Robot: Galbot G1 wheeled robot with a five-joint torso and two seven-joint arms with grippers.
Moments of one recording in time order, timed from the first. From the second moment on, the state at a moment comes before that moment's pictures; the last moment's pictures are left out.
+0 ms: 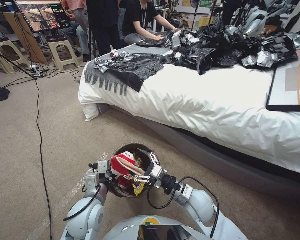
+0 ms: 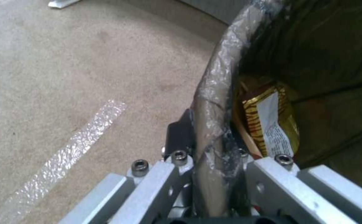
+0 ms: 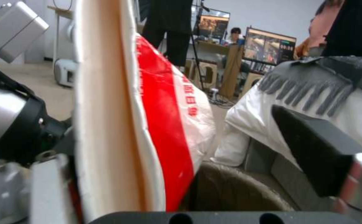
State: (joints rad) left arm 1.68 -1.48 -0.46 -2.26 -0.24 0.59 -0.19; right arm -1.43 1.16 0.11 2.03 0.09 0.31 -0.43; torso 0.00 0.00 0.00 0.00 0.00
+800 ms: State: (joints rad) left arm 1.69 -1.47 -0.46 -2.27 -0.25 0.59 -0.19; right arm -1.39 1.15 0.12 2.05 0.11 0.23 -0.33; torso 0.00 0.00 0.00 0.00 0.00
